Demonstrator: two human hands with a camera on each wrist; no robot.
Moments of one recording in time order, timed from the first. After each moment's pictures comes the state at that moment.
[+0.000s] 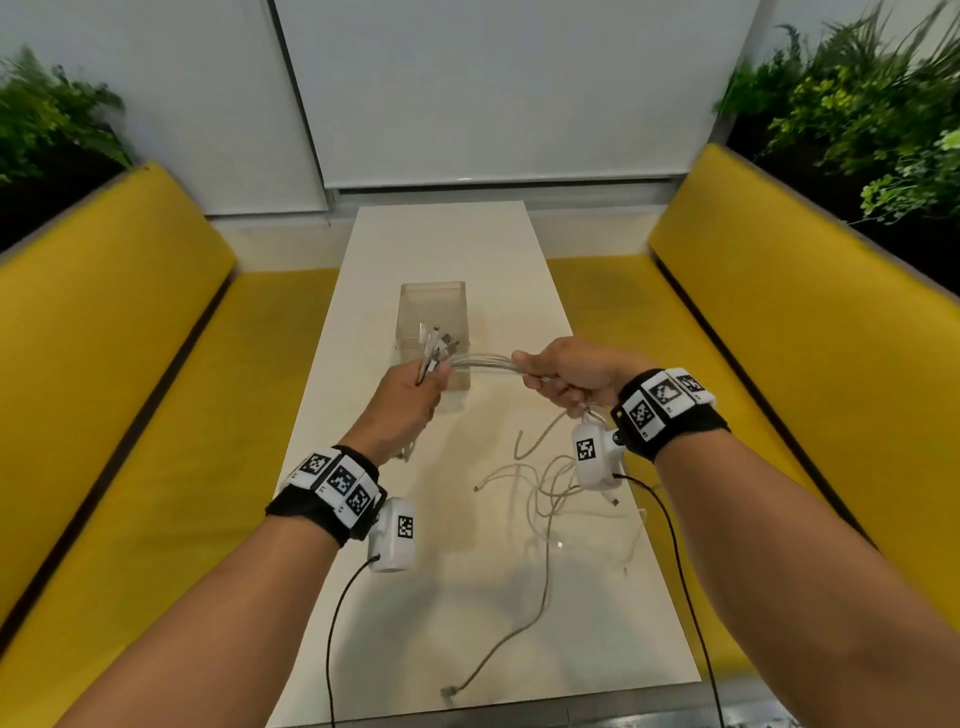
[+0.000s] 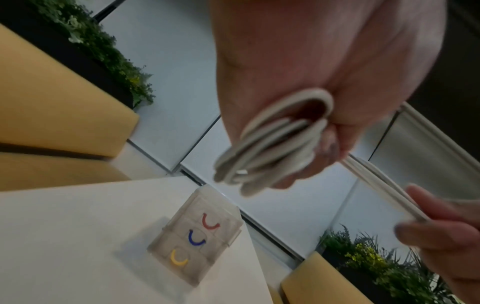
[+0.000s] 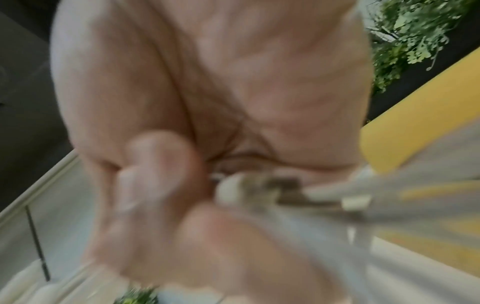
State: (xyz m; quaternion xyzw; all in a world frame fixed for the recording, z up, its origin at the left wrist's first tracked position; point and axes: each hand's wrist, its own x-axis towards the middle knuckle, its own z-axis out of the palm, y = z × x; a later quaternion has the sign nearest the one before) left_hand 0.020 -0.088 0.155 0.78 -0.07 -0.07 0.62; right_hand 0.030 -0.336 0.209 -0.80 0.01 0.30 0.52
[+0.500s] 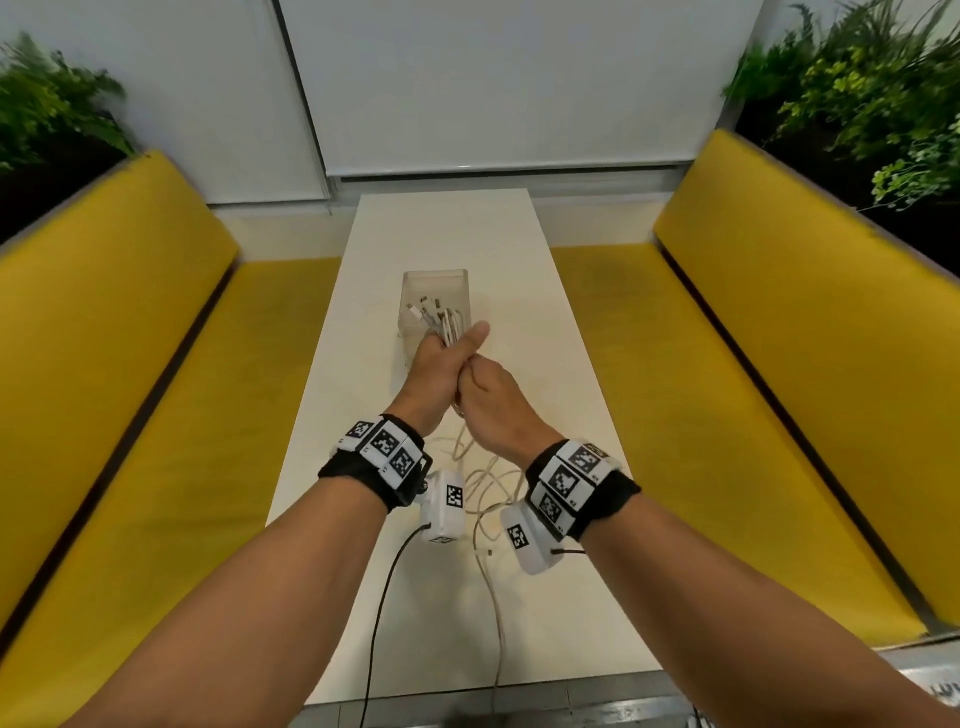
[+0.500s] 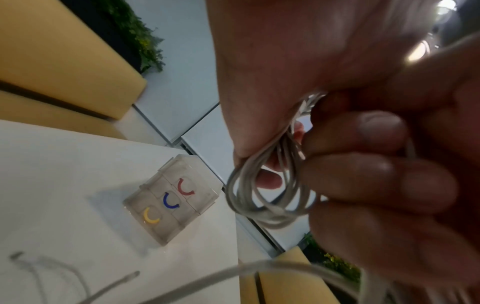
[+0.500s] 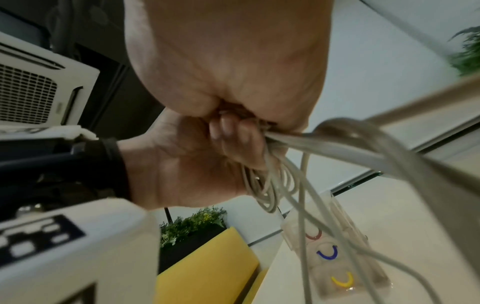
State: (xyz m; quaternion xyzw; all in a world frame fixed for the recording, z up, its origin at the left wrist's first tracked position) left_hand 0.028 -0.132 0.167 0.66 -0.03 -0.05 0.75; right_hand -0.014 -0.230 0.166 -0.85 -0.11 -0.01 0.52
